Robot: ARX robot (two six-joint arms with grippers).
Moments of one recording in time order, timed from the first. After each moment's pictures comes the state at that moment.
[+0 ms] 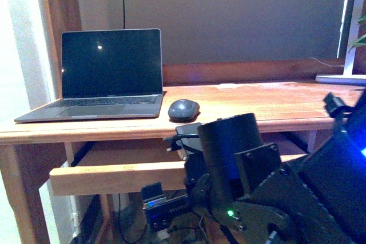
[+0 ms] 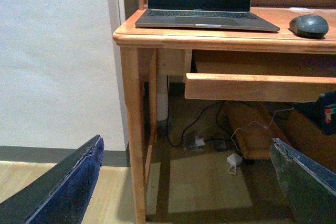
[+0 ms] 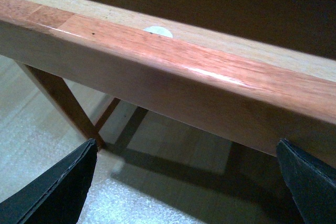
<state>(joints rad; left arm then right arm) -0.01 0.01 0.01 0.00 0.00 -0.01 0.65 2.13 1.20 0.56 0.09 0.01</state>
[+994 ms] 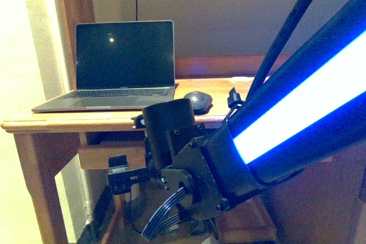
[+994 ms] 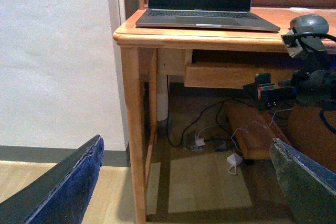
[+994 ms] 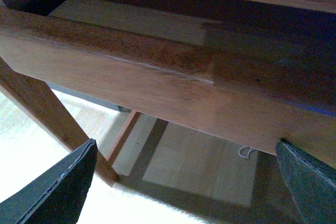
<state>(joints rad) -0.01 0.01 0.01 0.00 0.00 -0.01 0.73 2.36 1.60 0.44 0.17 0.09</state>
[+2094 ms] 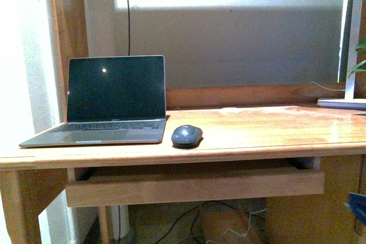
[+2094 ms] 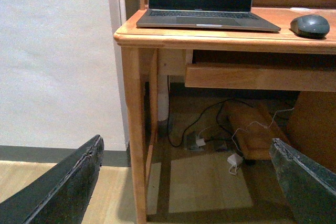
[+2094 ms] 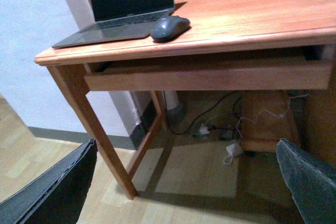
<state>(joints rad) -0.01 0.01 0.01 0.00 0.00 -0.01 0.47 0.64 0.20 0.43 -0.02 0.21</state>
